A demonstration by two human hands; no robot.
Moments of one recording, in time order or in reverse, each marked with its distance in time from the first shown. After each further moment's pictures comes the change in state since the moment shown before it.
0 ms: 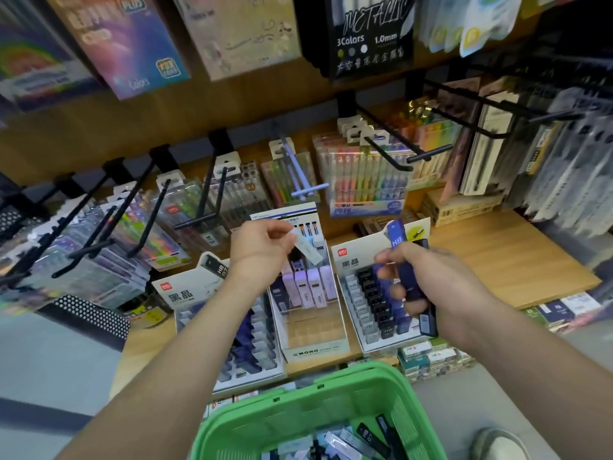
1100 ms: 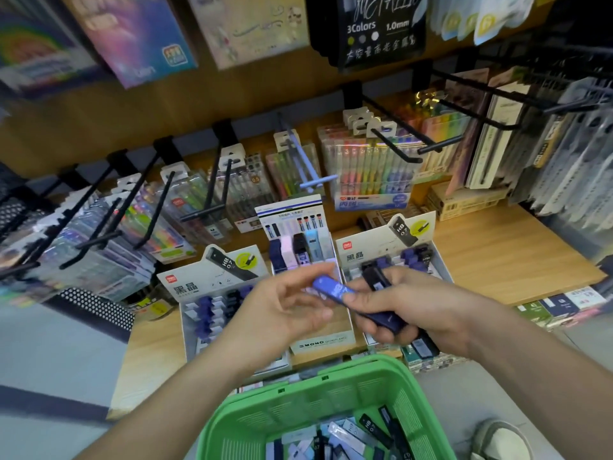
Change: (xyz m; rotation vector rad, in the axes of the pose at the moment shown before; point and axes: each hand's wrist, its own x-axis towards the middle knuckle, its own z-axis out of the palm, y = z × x) left_hand -0.097 0.005 -0.031 -0.374 -0.556 0.000; right_hand -0.014 0.007 0.009 -0.360 -0.605 0.074
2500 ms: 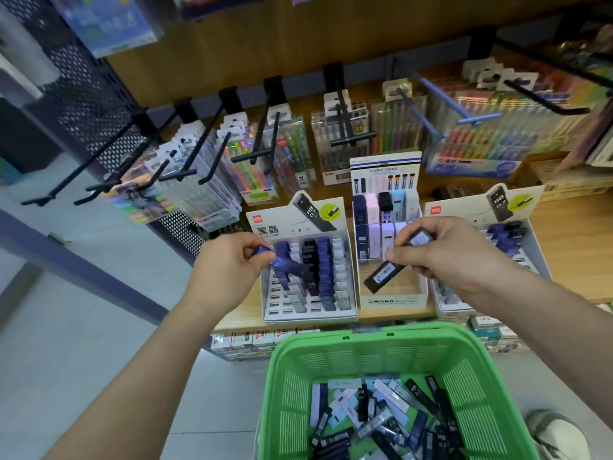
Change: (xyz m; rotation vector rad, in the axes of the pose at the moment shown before) left_hand -0.070 -0.057 -0.136 0.814 0.584 -0.066; right_hand 0.049 -0.005 0.072 -0.073 0.413 -0.155
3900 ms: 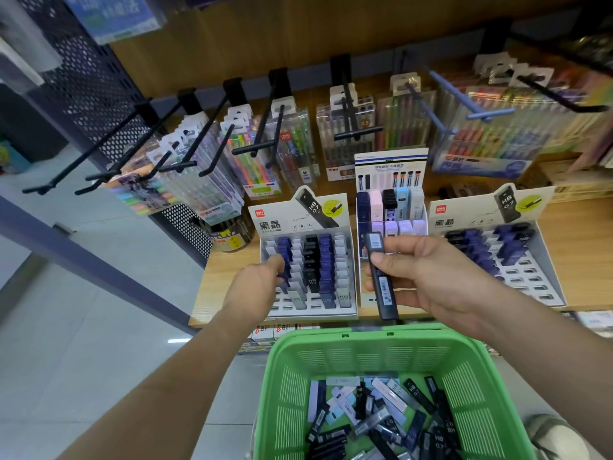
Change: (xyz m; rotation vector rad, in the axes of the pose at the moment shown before) left_hand 0.008 -0.048 0.084 0.405 -0.222 0.048; right_hand -0.011 0.009 0.020 0.295 -0.247 0.152
